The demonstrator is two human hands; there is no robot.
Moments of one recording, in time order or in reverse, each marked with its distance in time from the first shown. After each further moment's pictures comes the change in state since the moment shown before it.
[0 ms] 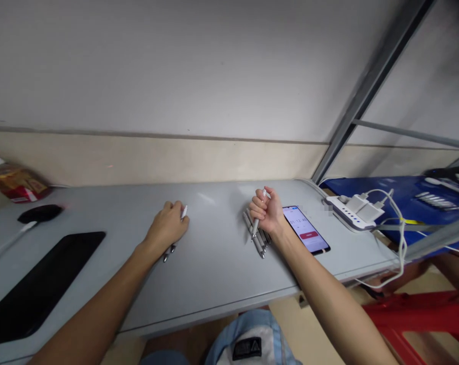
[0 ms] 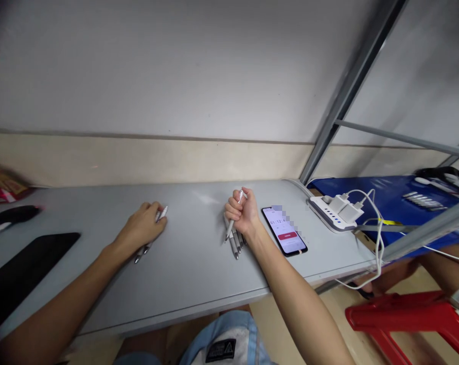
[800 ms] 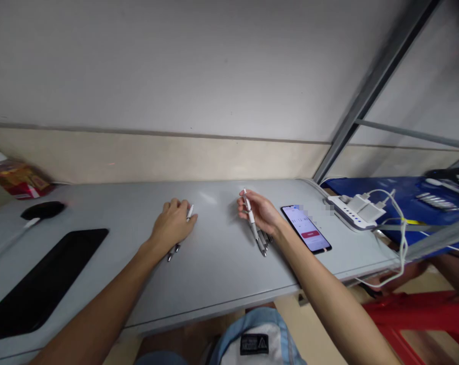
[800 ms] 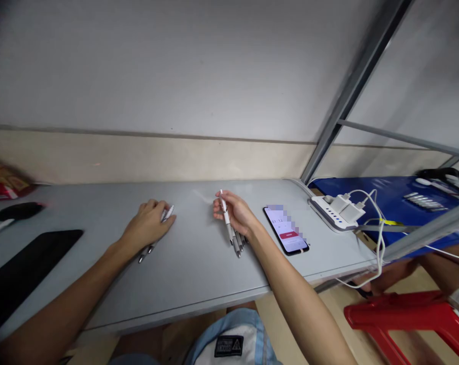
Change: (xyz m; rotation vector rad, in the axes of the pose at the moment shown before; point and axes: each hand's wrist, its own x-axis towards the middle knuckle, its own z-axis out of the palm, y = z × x) left_hand -0.006 0.006 -0.001 0.039 0.018 0.073; right_hand 0.000 0.014 0.012 -0.443 -0.060 0.041
